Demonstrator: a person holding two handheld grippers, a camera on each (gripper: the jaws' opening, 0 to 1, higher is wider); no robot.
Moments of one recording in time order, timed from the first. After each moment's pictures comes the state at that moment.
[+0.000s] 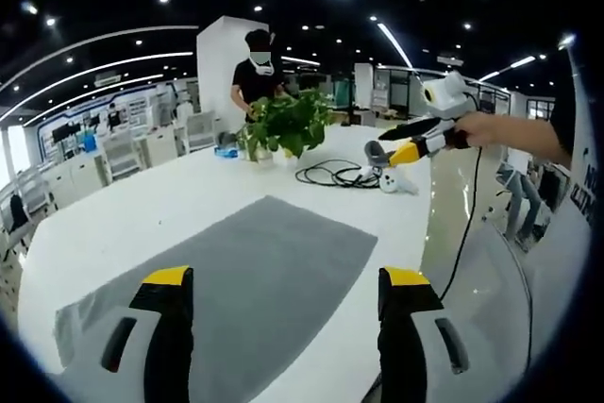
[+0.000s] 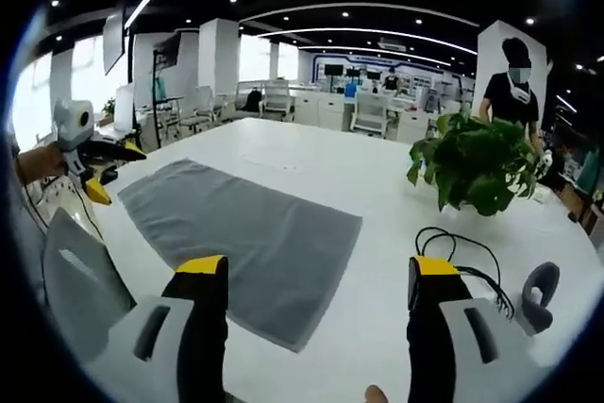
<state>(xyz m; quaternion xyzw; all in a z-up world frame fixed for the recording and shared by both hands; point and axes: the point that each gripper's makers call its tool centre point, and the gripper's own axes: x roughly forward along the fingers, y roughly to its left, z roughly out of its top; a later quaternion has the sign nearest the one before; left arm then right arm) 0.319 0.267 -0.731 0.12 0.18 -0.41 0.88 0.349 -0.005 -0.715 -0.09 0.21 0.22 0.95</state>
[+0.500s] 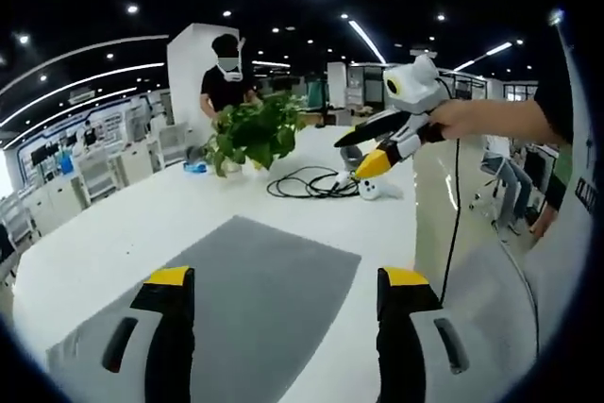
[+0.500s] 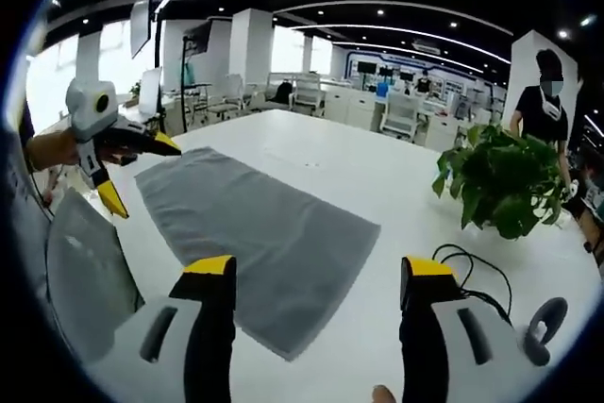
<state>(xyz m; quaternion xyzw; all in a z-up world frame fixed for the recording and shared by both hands) 0.325 0.183 -0.727 0.15 0.15 -0.47 0.86 0.372 0.006 -0.720 -0.11 0.21 0.28 0.93</state>
